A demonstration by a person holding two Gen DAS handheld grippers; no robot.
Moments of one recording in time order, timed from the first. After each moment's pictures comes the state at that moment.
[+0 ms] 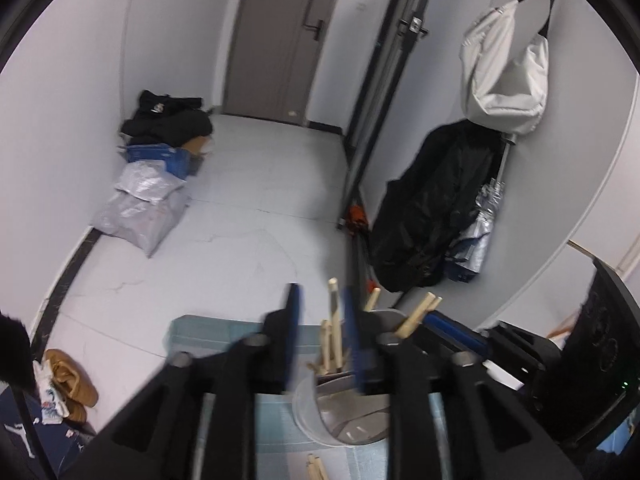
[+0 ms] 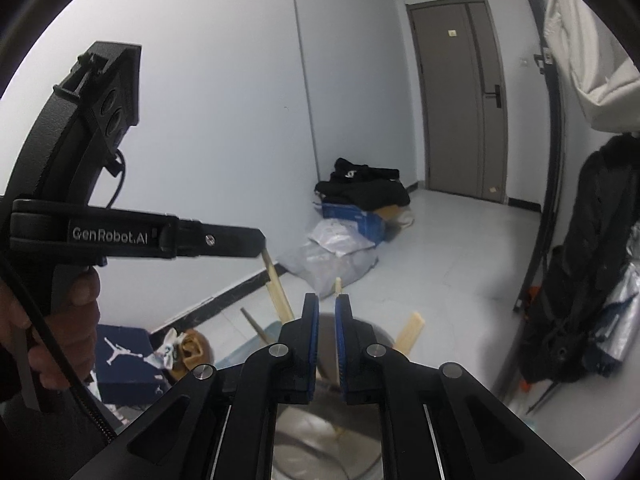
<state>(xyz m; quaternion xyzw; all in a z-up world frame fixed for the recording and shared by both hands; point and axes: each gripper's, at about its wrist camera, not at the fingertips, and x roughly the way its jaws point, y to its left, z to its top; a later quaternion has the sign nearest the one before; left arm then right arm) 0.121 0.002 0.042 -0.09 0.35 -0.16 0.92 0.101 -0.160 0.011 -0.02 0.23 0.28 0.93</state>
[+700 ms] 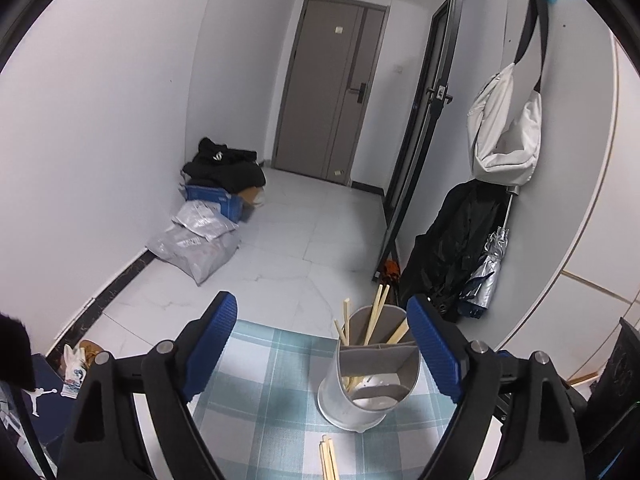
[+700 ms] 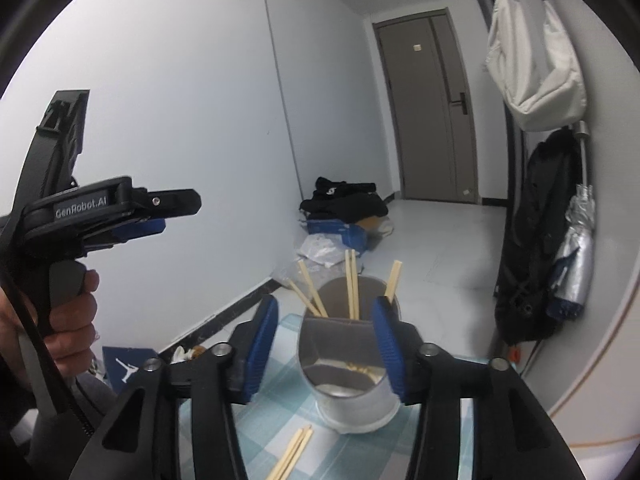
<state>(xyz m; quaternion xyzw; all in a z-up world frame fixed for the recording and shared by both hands) 0.028 0.018 0.066 -0.10 0.25 -0.07 0.96 -0.003 -0.183 0.032 0.03 0.20 0.23 0.95</state>
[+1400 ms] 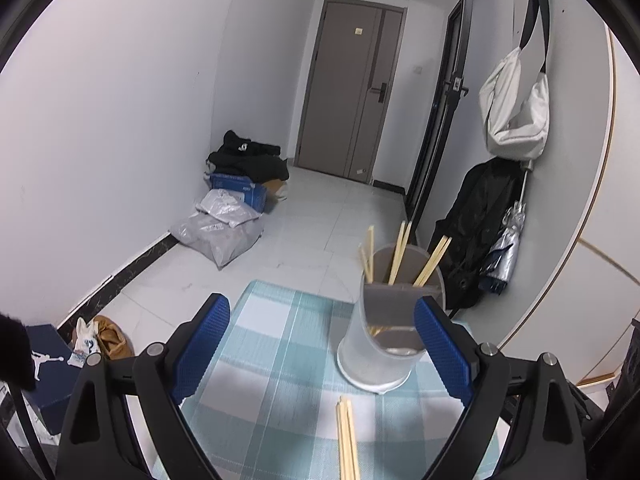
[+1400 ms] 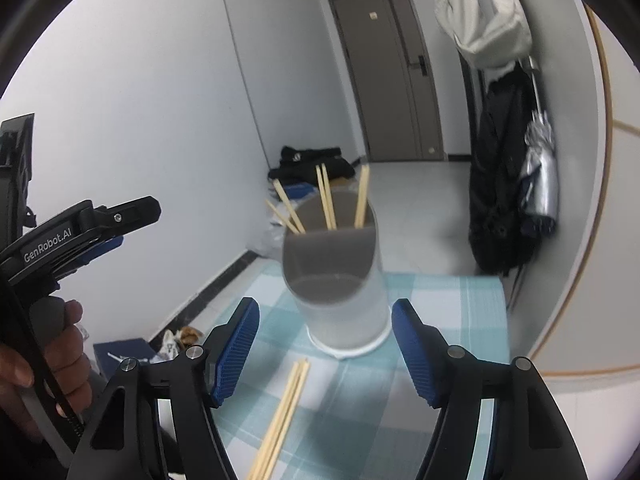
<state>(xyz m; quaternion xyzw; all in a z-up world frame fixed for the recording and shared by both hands) -0.012 0.018 0.004 -0.10 0.25 -0.03 0.96 -0.044 -0.189 -0.025 0.06 0.27 0.17 0.95</state>
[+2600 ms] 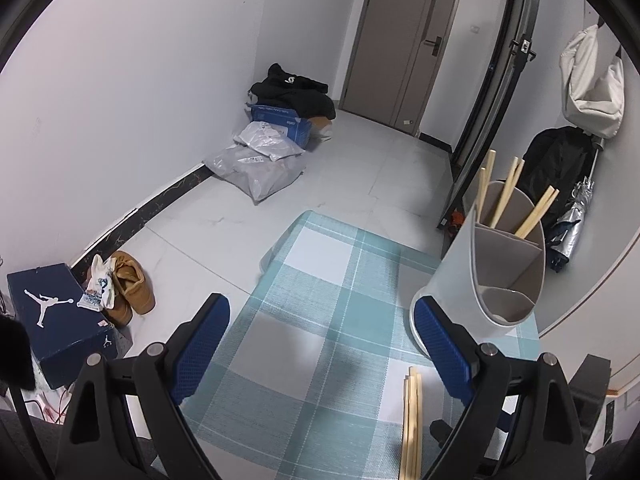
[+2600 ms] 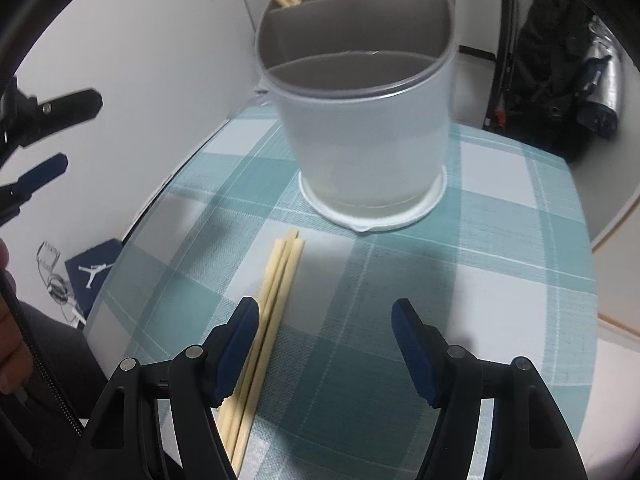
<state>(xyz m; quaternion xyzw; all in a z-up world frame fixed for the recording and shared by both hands) 0.023 0.057 -0.056 -0.14 0.35 0.04 0.92 0.018 -0.125 -0.147 -0.01 0.48 0.16 0.86</state>
